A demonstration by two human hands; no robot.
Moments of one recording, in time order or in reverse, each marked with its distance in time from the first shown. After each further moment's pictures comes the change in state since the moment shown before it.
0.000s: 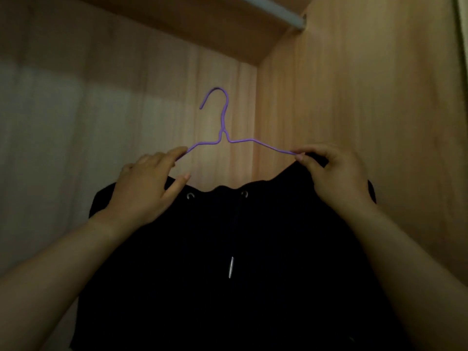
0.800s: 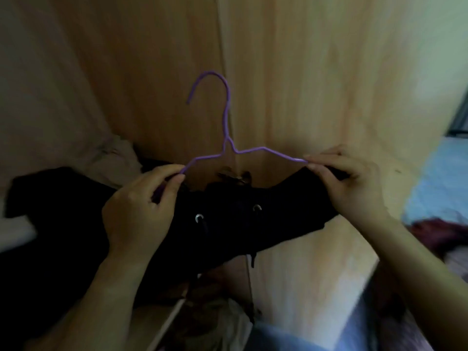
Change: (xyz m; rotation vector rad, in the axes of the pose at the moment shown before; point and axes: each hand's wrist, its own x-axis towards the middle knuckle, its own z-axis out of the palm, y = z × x) left_hand -0.314 0.198 -0.122 -0.849 -0.318 0.061; right_hand -0.406 -0.185 -0.274 -0.547 -0.005 0.443
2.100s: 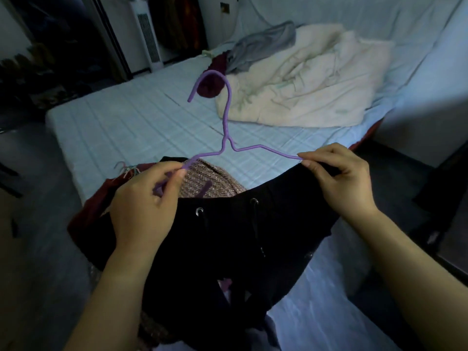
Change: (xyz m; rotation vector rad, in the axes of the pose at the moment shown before) left_hand -0.192 0.746 0.284 -0.995 -0.670 0.315; right_hand -0.327 0.143 -0.734 -0.815 0.471 0.619
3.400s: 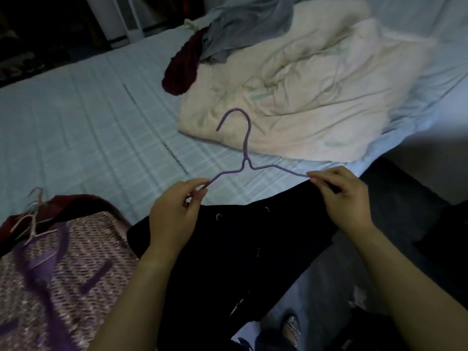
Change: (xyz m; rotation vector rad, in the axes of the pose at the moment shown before) left_hand 0.212 0.072 0.437 -0.006 -0.254 -0.155; right_hand 0.259 0.416 -0.060 -0.148 -0.183 0.205
